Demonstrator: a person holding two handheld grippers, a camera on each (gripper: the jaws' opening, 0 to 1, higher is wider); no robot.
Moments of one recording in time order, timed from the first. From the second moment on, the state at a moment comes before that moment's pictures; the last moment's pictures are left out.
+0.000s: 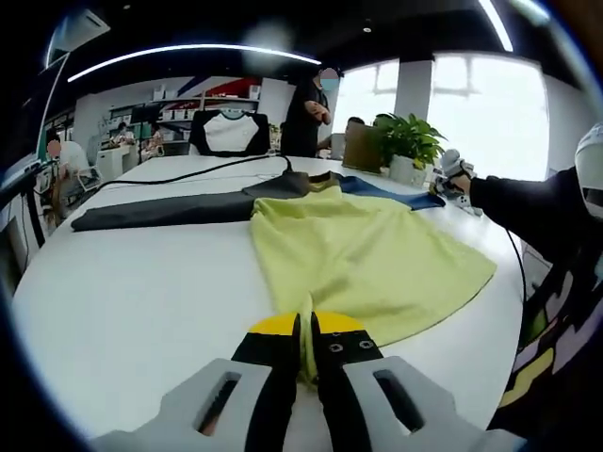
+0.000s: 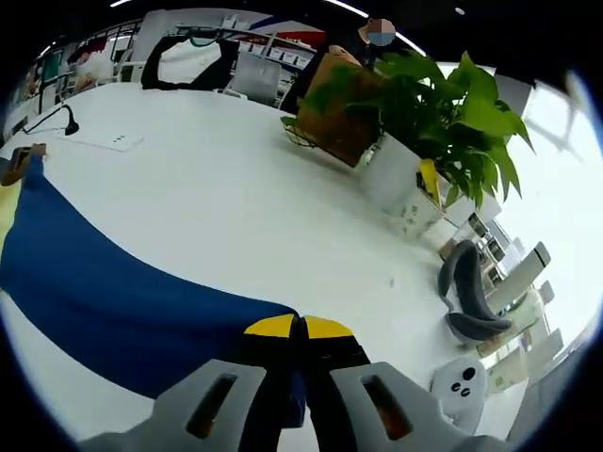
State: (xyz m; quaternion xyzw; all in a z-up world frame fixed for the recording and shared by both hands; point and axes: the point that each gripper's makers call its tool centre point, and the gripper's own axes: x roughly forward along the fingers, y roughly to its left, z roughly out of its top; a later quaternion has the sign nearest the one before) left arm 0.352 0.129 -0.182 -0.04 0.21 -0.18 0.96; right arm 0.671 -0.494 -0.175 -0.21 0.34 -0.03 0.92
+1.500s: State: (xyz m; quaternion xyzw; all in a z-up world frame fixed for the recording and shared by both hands) left arm 0.346 0.120 -0.175 -0.07 0.20 -0.20 0.96; right arm 0.667 -0.529 -0.170 -0.21 0.32 -0.07 0.92
